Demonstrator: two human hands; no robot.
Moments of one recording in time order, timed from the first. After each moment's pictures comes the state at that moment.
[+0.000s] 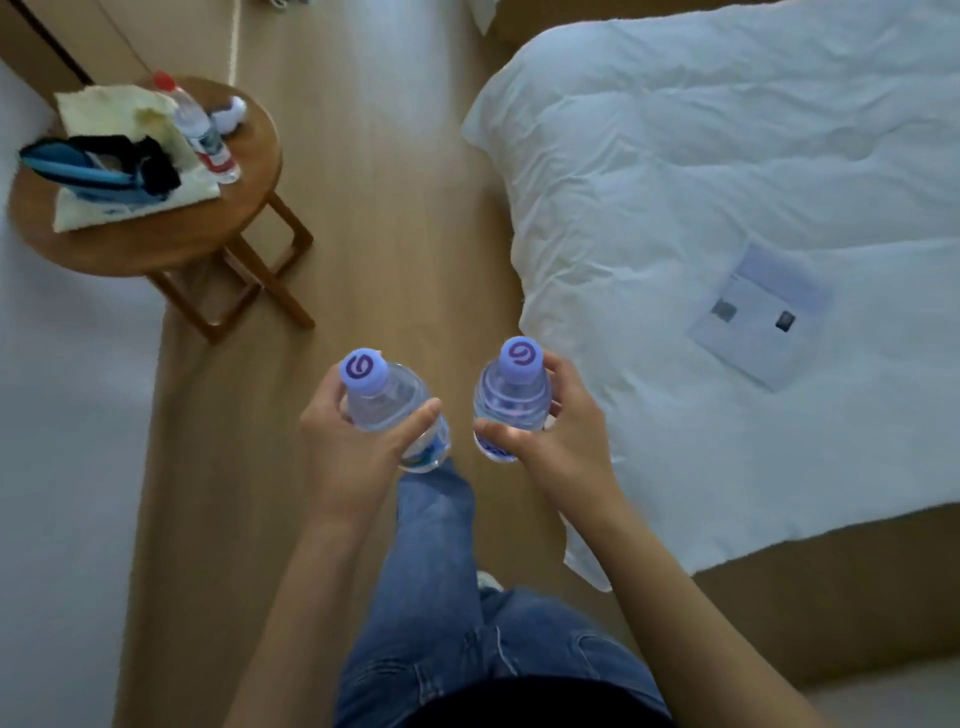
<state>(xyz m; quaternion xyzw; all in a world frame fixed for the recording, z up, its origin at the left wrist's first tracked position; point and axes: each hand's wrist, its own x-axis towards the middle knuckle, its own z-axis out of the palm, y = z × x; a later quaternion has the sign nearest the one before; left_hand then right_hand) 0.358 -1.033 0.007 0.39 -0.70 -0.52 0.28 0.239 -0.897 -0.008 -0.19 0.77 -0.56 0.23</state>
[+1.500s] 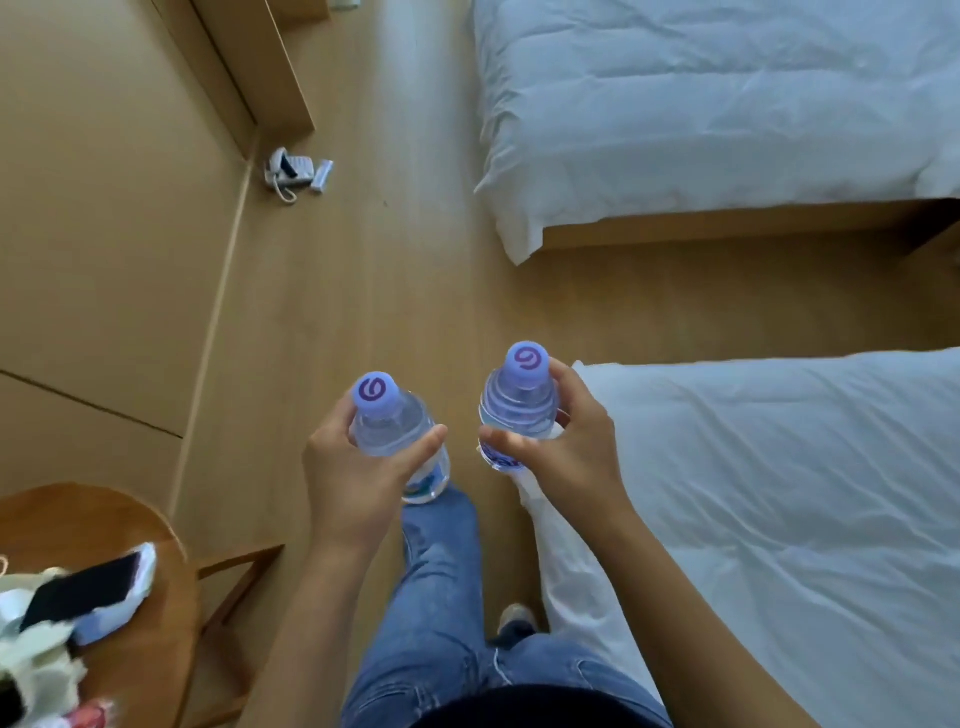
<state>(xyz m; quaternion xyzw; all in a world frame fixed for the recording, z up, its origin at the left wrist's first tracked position) -0.423 -1.677 0.024 0.39 -0.70 -0.51 0.31 -0.562 -1.554 0.020 -0.23 0.76 -0.57 0.22</state>
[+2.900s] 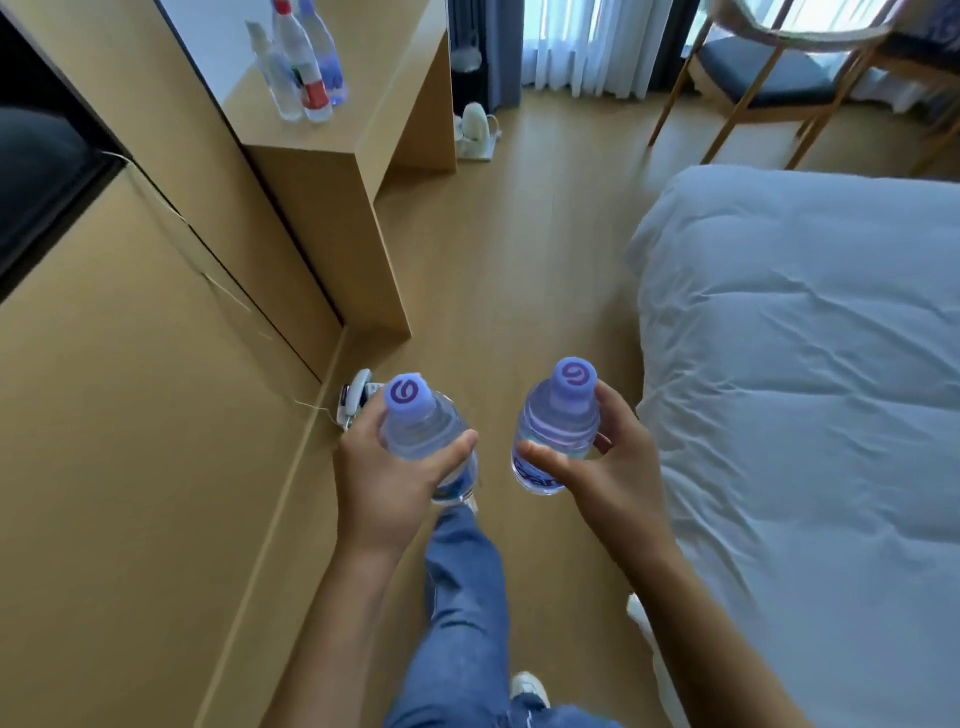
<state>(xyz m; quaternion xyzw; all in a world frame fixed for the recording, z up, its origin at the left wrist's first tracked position) -1.052 -2.653 0.048 0.42 -0.66 -0.48 0.38 -1.211 -2.545 0.032 -0.30 0.72 -0.57 0.25</state>
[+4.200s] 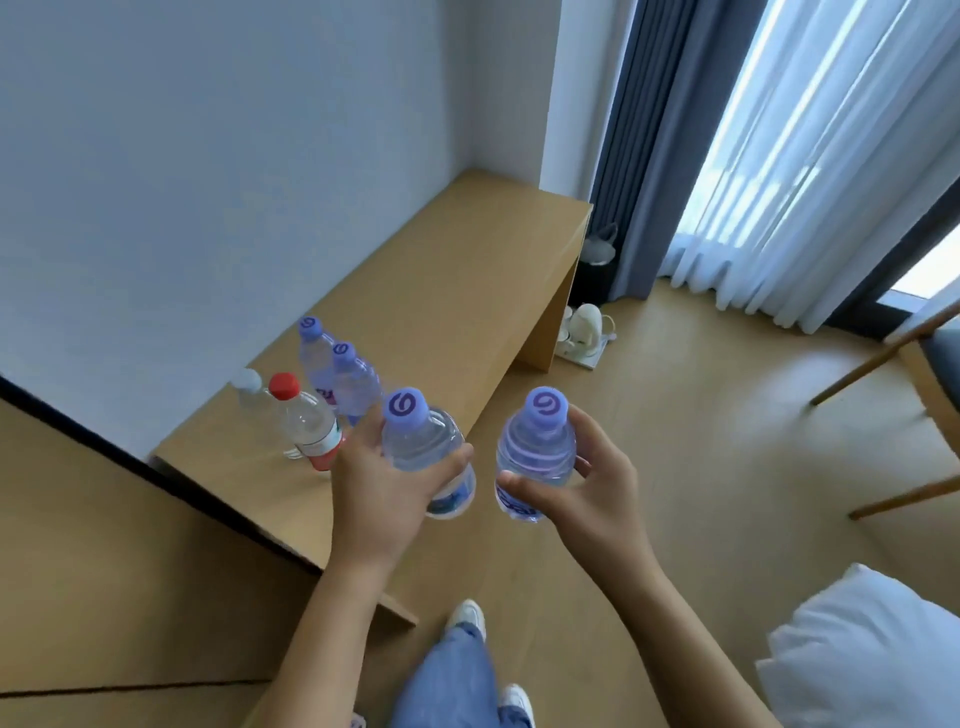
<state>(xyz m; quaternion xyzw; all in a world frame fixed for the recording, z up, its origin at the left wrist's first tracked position) -1.451 -3.403 0.092 0.50 -0.61 -0.37 0.48 -1.627 -3.345 0.077 -0.47 0.62 -0.53 0.34</state>
